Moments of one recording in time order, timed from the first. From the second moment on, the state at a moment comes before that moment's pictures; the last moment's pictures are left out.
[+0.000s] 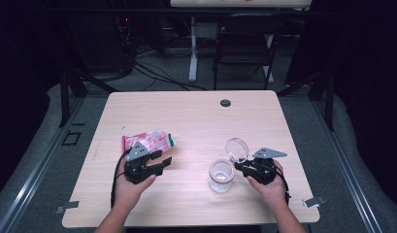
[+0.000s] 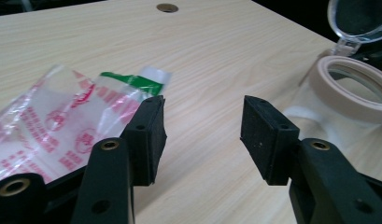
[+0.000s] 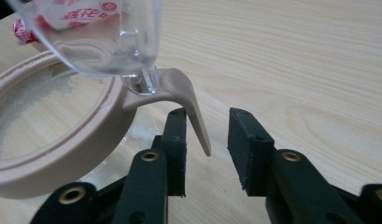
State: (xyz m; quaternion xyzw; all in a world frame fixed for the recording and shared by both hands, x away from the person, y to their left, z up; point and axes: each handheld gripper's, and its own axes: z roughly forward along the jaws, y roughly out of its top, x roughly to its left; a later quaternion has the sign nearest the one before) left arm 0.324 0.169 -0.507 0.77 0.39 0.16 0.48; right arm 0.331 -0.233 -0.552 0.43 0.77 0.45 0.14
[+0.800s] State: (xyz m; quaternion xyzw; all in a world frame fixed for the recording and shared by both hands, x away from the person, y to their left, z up) left arm 0.353 0.196 -0.519 0.78 0.41 0.21 0.42; right arm 0.315 -0.240 -0.546 0.43 0.77 0.45 0.16
